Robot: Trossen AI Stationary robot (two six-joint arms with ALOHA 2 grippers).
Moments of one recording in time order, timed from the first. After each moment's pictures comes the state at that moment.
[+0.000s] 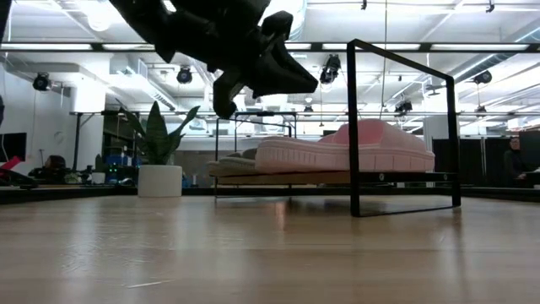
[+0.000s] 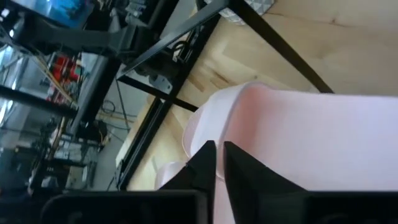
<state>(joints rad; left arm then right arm) -0.03 1.65 0.97 0.33 0.04 1.03 0.69 0.83 0.97 -0.65 0.90 0.04</state>
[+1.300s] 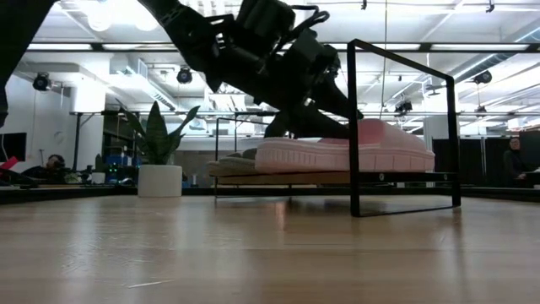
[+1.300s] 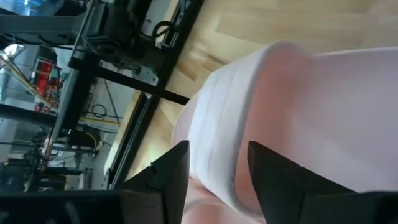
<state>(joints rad) 0.04 1.94 1.20 0.33 0.11 1.14 0.69 0.83 0.96 -0.66 0.90 0.04</state>
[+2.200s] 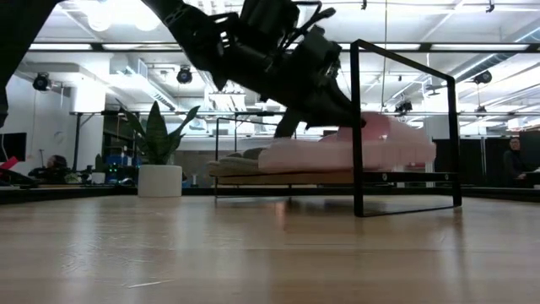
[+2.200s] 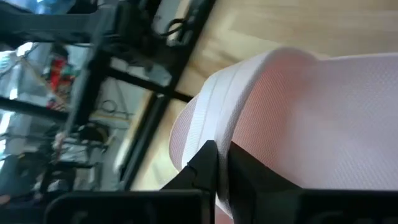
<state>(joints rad) 0.04 1.96 1.24 0.35 0.08 1.13 0.69 0.83 0.96 -0.66 0.90 0.04</state>
